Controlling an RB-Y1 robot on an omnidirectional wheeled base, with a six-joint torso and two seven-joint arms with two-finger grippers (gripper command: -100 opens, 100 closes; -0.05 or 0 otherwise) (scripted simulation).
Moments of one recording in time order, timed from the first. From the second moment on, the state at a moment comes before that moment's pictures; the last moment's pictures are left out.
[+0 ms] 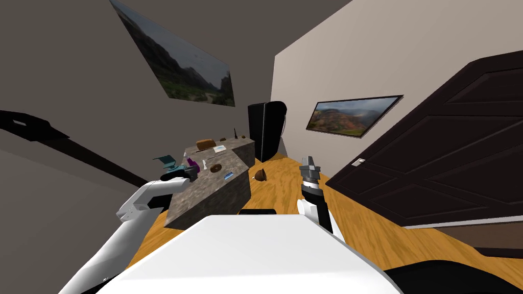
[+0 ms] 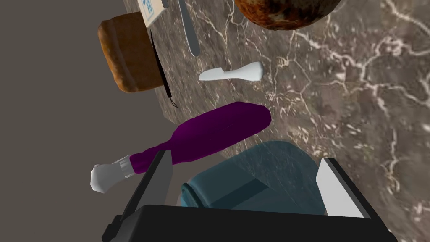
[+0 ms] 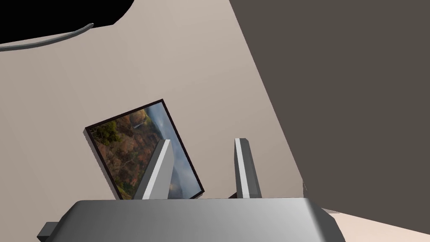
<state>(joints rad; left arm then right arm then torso) 0.16 0.56 0.41 -1.84 0.25 0.92 0.23 0.50 -0.01 -0.07 -2.21 -0.05 -0.49 -0.08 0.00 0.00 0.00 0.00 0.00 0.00</state>
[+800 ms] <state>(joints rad) 0.14 0.62 0.47 -1.77 0.31 1.13 0.24 0.50 -0.01 -0.07 -2.21 -0.05 -0.49 -0.08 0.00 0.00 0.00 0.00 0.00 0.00</state>
